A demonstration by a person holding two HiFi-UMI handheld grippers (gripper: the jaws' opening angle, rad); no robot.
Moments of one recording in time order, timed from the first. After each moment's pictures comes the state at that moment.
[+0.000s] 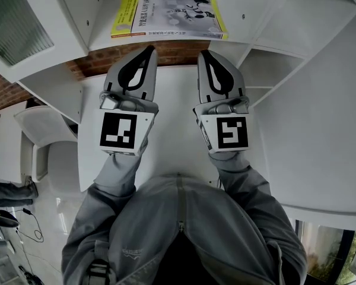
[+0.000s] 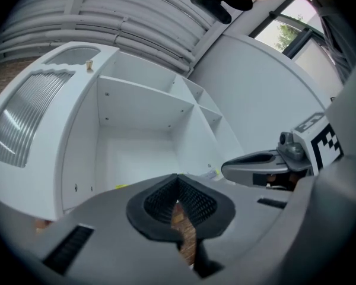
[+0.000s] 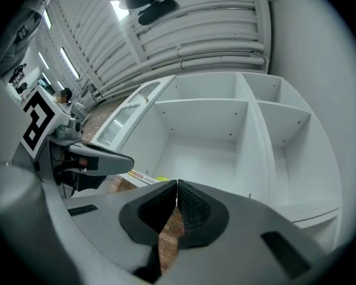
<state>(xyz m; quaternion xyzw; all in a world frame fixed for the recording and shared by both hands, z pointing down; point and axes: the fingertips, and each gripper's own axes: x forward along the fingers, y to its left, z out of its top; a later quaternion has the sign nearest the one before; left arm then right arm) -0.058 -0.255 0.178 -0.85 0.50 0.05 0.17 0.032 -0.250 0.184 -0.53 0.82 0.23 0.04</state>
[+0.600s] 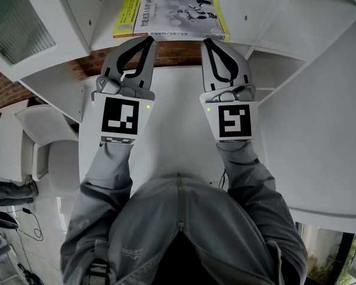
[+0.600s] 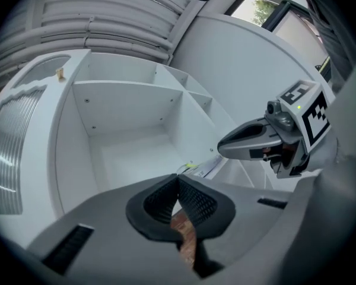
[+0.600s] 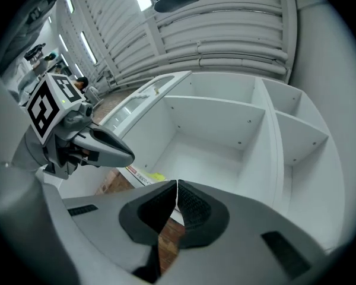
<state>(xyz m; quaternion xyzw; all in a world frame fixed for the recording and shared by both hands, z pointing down) -0.062 -0.275 0.173 -0.83 0.50 -0.07 0.25 0.027 -0.267 0.165 -0.51 0.81 0.29 -0.02</state>
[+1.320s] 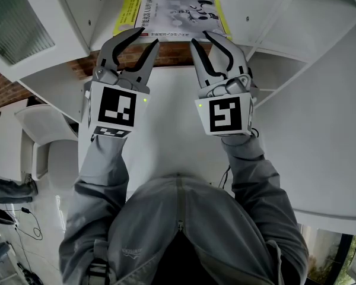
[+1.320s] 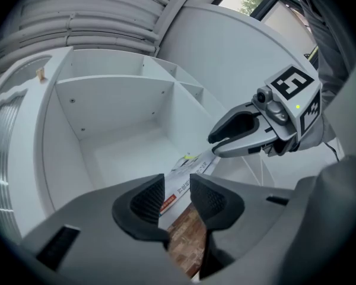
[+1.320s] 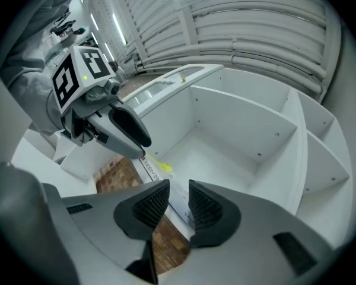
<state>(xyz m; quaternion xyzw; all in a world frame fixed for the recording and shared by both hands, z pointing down) -0.065 -0.289 0.175 -0.82 0.47 -0.13 0.28 0.012 -0.282 0.177 -0.48 0.79 0.36 -0.15</state>
